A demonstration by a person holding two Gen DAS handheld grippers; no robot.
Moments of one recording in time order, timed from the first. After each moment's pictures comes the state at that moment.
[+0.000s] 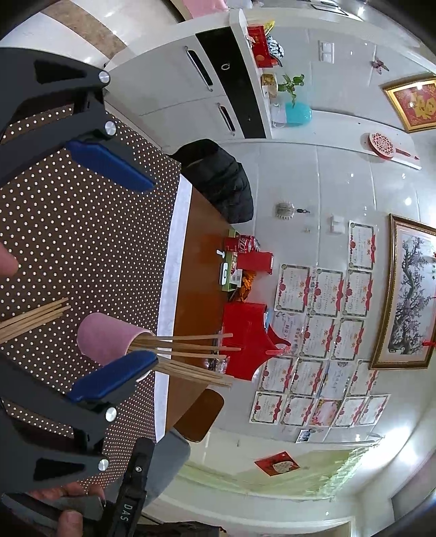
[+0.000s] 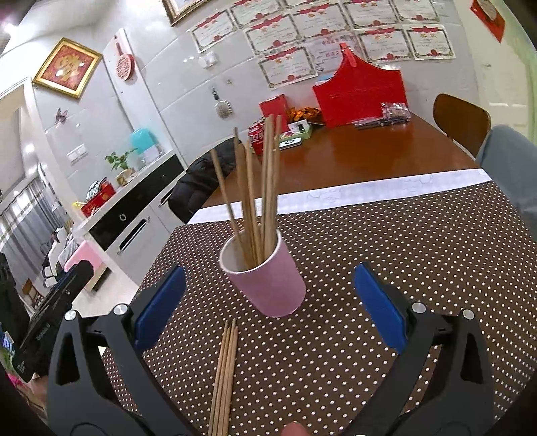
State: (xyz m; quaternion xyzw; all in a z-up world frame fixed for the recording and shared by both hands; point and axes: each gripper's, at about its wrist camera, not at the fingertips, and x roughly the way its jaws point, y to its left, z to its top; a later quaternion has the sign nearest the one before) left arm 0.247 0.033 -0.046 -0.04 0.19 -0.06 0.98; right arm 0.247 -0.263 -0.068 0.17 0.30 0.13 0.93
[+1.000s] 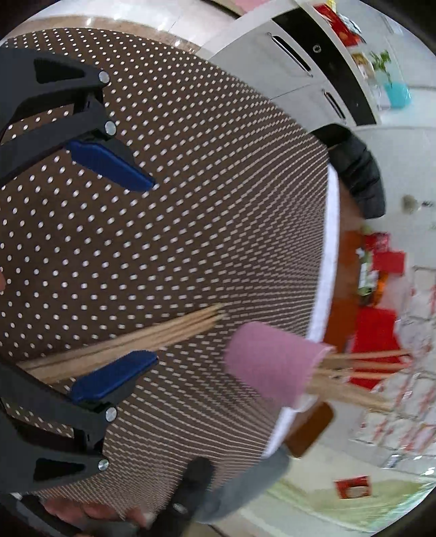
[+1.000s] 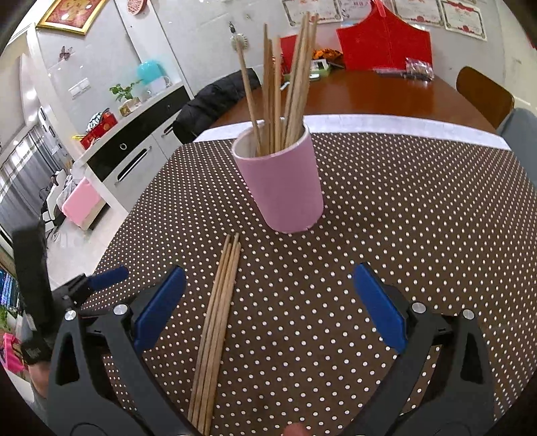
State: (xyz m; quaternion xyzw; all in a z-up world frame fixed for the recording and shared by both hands) left arm 0.268 0.014 -0.168 -0.02 0.46 -0.06 0.88; right arm 0.232 -0.224 -0.124 0.10 0.41 0.16 0.89
